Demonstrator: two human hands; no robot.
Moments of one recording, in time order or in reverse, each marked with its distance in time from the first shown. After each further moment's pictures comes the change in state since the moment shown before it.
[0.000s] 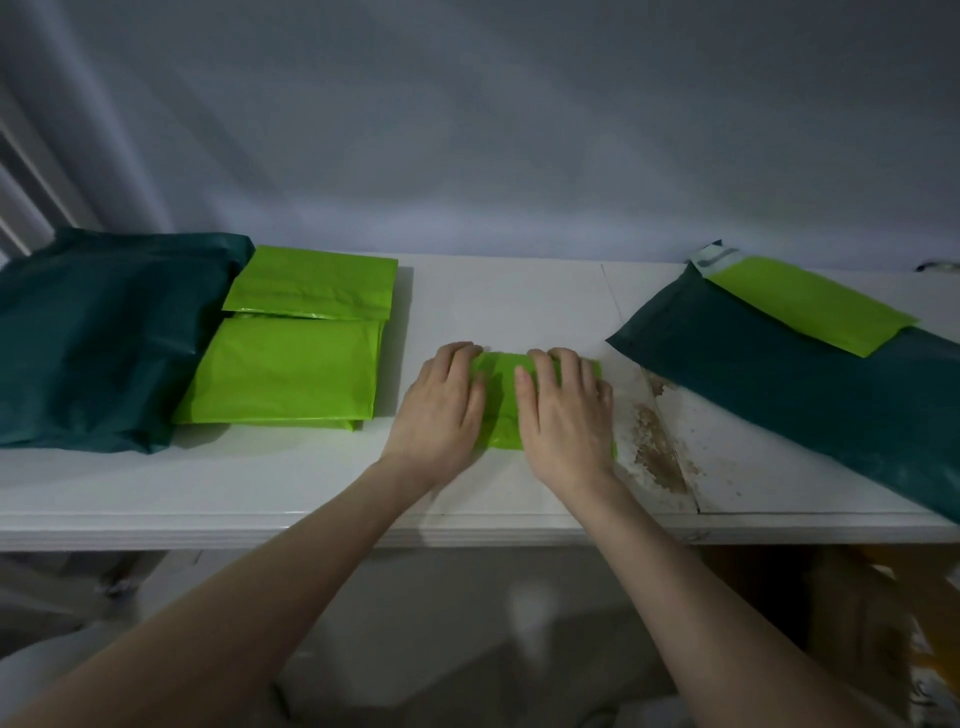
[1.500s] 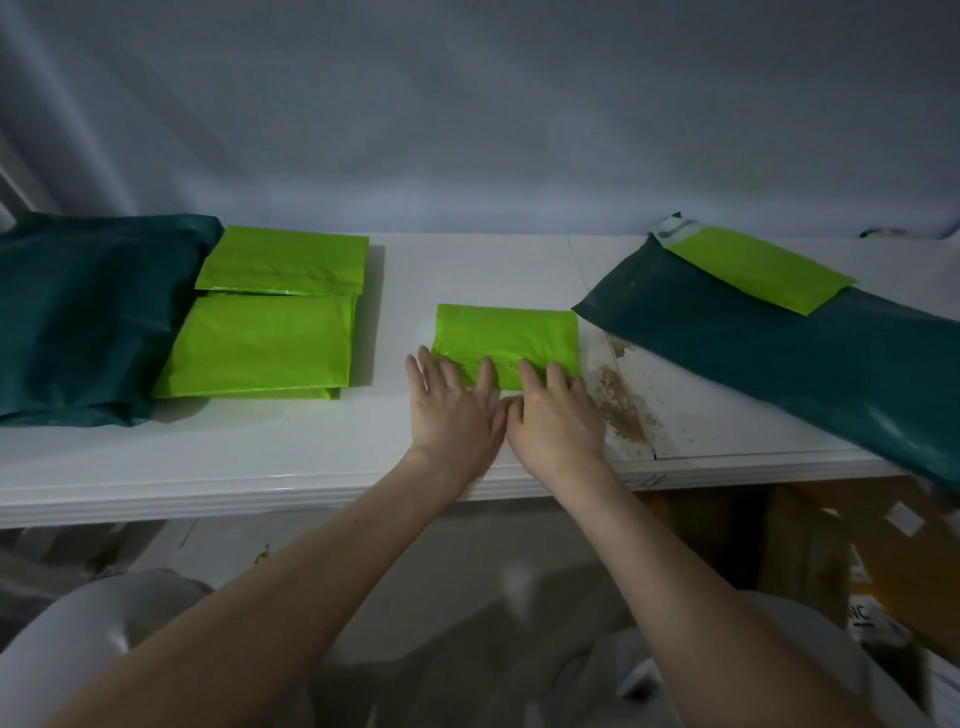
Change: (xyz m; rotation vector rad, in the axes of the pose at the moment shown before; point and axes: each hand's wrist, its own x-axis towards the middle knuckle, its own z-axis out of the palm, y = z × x) left_hand -0.027 0.052 0.018 0.722 -0.285 -0.083; right_hand -0.036 0.006 -0.029 -0.099 -0.368 0.125
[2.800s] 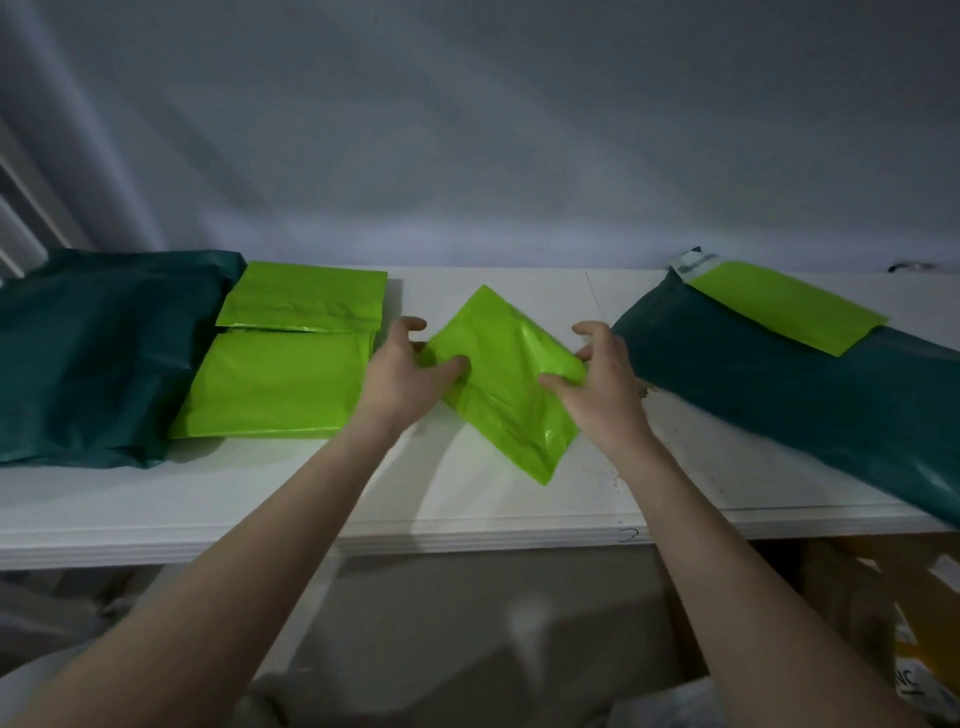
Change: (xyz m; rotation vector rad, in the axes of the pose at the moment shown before) left_hand 0.048 -0.073 -0.031 -1.211 0.169 -0.363; right_hand 0.061 0.022 -0.024 0.662 0.198 0.017
